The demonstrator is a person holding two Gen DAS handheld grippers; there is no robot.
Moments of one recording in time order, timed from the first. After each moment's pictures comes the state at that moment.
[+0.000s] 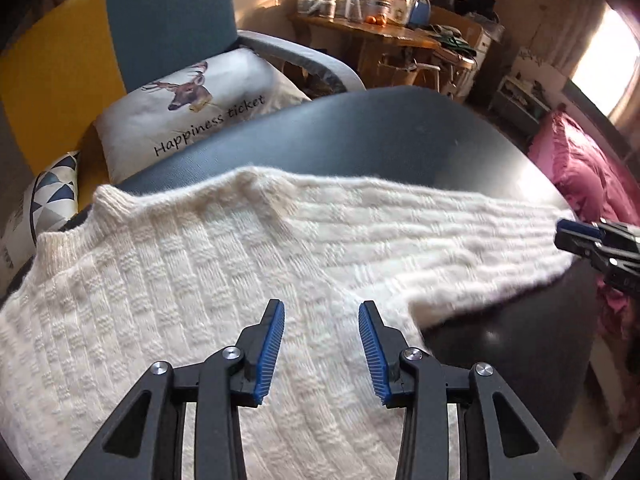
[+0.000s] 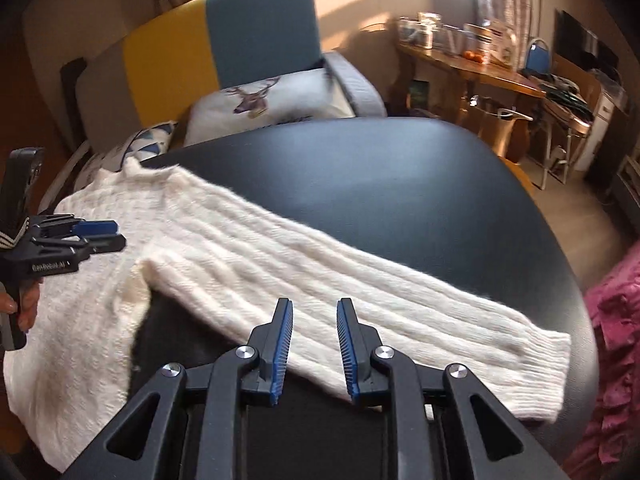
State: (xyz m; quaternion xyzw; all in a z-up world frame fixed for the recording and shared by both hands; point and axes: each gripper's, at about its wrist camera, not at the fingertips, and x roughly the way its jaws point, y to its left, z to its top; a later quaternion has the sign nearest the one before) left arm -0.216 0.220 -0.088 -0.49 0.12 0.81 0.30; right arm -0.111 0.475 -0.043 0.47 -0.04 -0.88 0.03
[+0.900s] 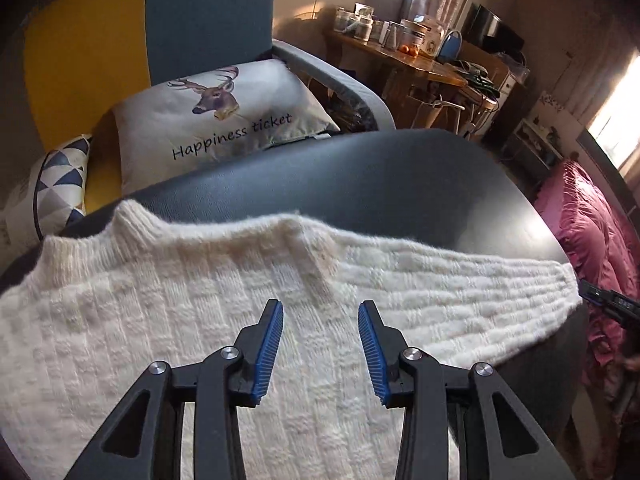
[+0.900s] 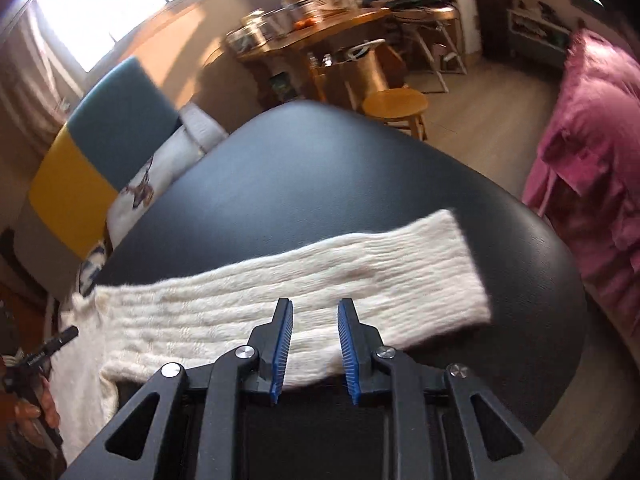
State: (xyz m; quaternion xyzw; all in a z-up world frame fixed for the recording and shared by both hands) left arm -0.279 0.212 -0.069 -0.48 0.04 0.84 0.27; right arm -0.043 0.639 -0.065 0.42 -0.29 -0.85 -0.14
